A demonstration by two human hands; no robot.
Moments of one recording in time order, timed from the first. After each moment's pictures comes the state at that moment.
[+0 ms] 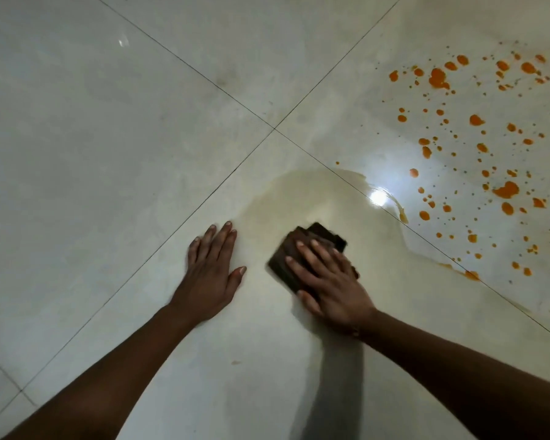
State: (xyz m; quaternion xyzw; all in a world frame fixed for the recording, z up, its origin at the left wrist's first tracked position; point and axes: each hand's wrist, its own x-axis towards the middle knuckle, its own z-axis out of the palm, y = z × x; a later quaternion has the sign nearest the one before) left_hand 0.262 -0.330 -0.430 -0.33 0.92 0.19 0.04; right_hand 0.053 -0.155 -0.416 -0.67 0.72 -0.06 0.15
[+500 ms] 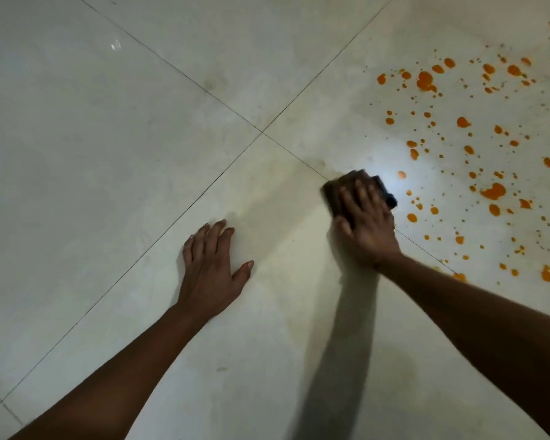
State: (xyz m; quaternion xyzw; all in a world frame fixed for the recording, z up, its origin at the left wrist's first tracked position) left_hand 0.230 -0.319 -0.418 -0.40 0.90 0.19 -0.01; right_hand -0.066 -0.197 -0.418 -0.47 0.87 -0.08 0.12
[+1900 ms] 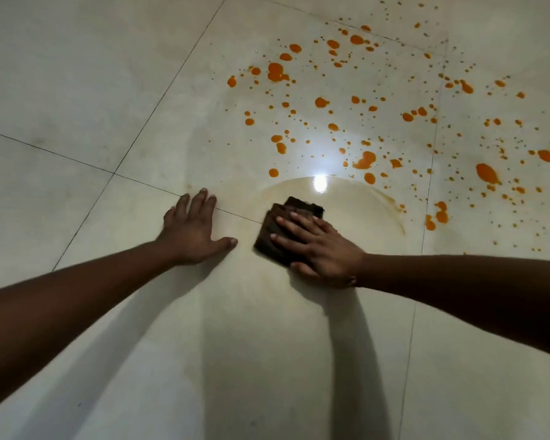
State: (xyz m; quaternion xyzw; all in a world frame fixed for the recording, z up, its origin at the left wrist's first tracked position) left_hand 0.000 -0.327 -0.400 -0.23 0.94 0.16 0.20; right_hand -0.147 -0.070 -0.414 -0.64 0.75 0.00 0.18
